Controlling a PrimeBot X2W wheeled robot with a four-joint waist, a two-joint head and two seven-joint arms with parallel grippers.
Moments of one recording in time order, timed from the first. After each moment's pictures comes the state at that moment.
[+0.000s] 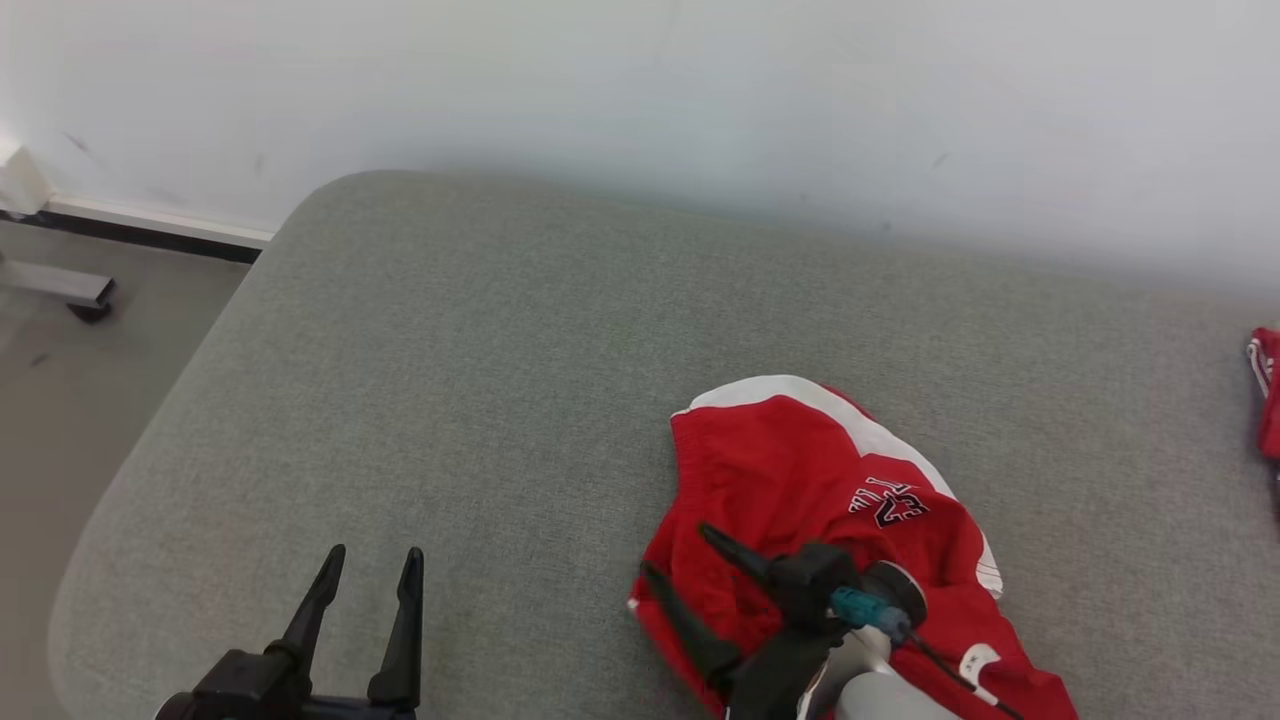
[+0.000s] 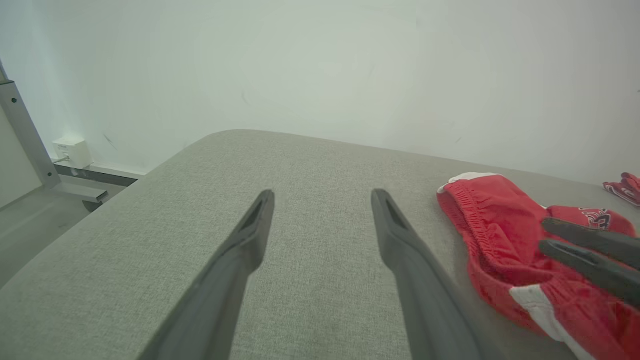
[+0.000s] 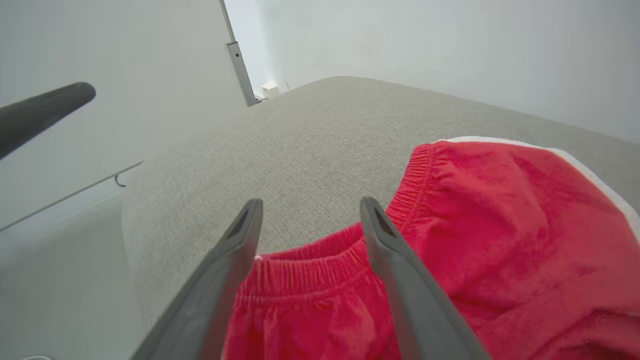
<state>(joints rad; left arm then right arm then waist) -0.06 0.15 -0.14 0.22 -0.30 -0.13 -0.26 -0.47 -0.09 0.78 0.70 0.47 0.13 -0.26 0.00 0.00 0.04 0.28</state>
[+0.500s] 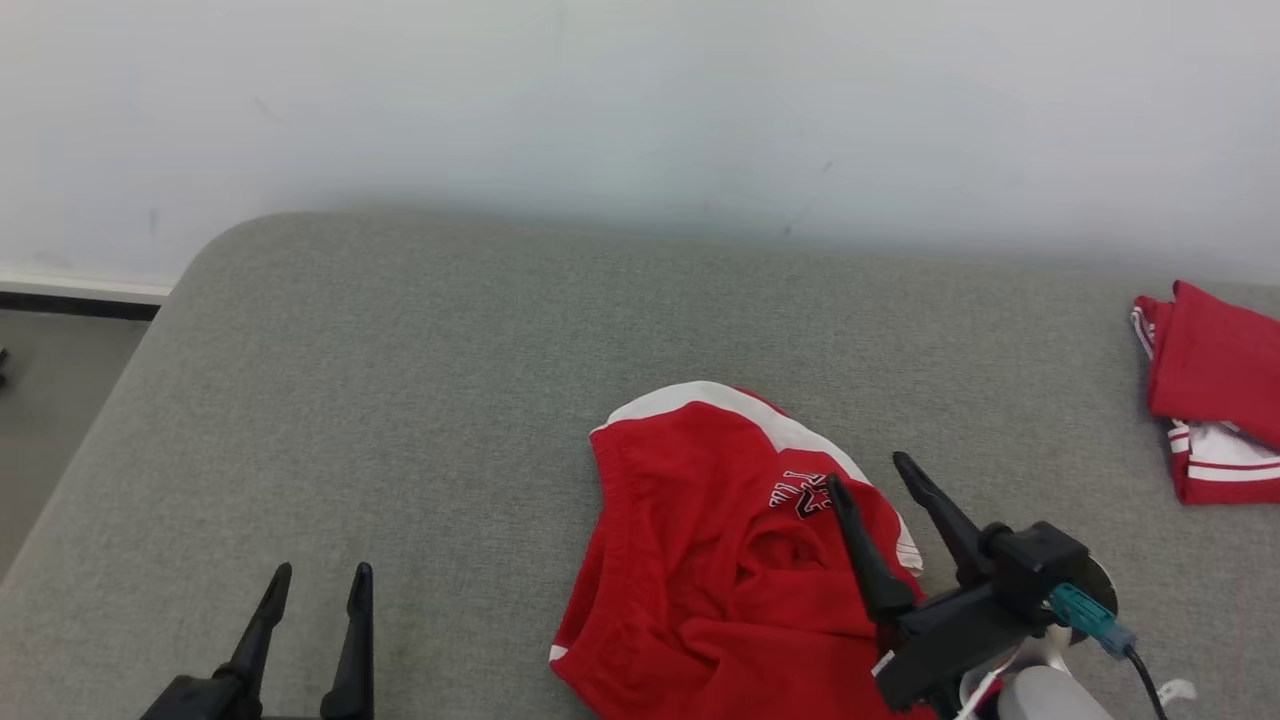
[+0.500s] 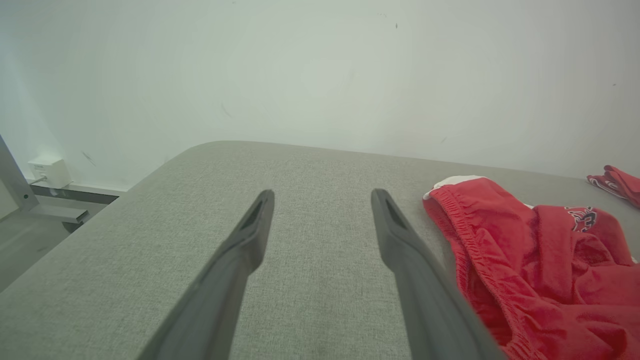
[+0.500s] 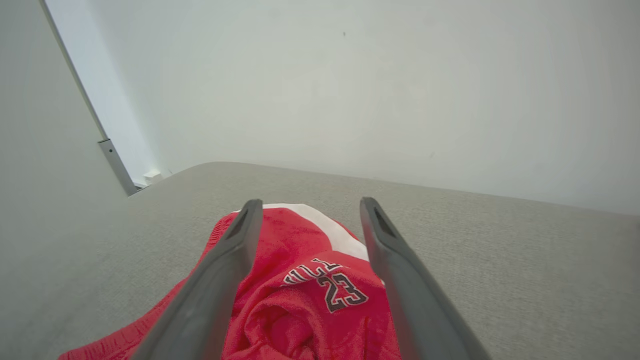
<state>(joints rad) -0.02 0.16 -0.06 0.19 -0.28 -0.13 -0.26 -0.28 -0.19 0.39 0.40 0.36 0.13 -0.26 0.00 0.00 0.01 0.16</state>
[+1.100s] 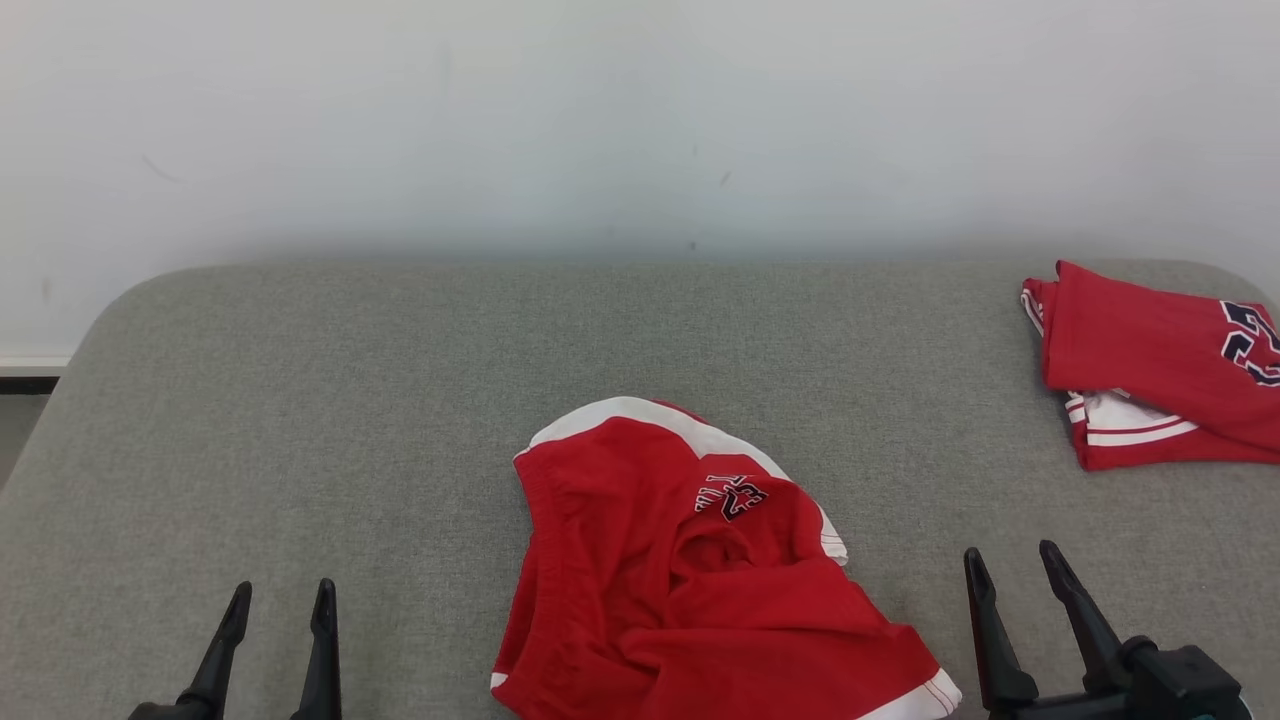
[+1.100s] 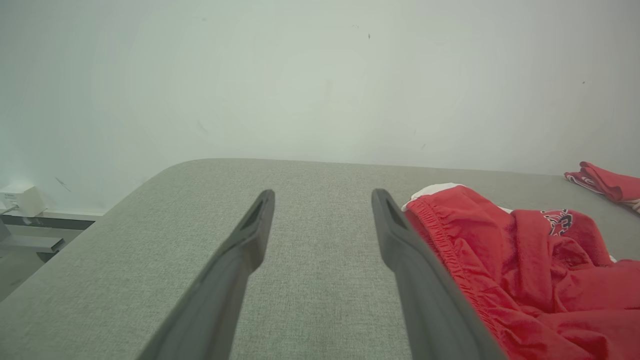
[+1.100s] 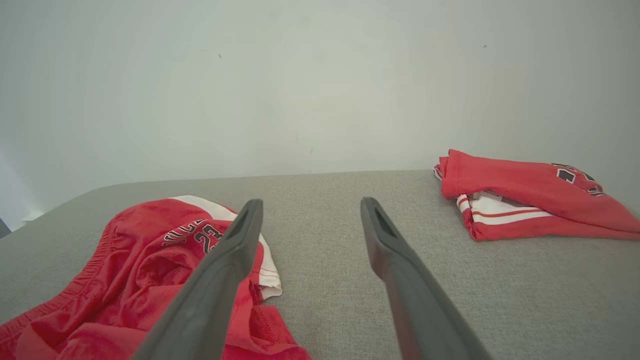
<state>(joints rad) 0.04 0.16 0.00 0.14 -0.24 -0.13 -0.26 0.03 -0.15 0.09 0.16 0.25 0.13 -0.26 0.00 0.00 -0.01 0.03</state>
